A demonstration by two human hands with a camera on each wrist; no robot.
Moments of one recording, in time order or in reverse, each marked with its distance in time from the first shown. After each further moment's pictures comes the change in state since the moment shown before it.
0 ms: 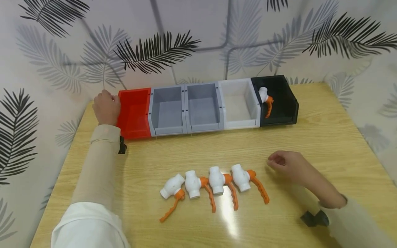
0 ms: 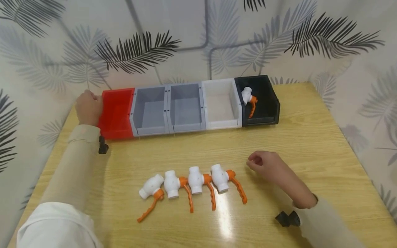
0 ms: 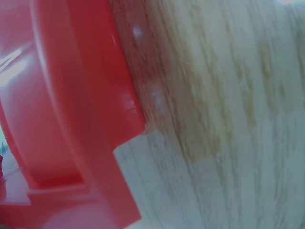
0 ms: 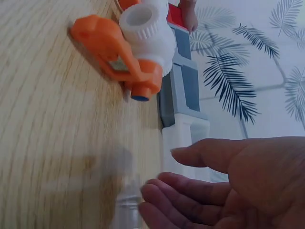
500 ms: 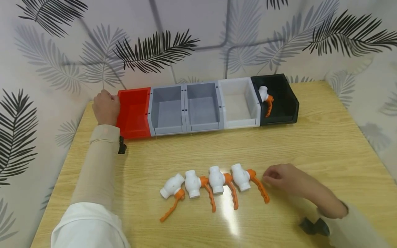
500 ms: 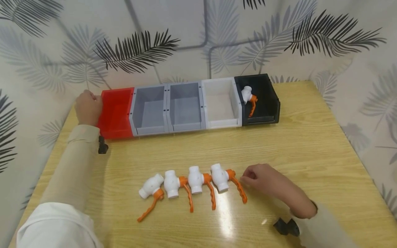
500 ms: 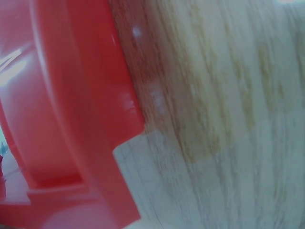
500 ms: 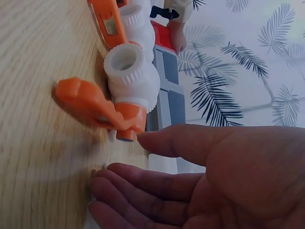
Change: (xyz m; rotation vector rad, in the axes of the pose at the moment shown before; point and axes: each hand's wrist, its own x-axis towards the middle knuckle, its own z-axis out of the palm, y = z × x) left_hand 0.001 0.000 0.001 -0.002 -0.014 -0.019; right_hand -0.018 -0.015 0.014 0.066 -0.245 -0.087
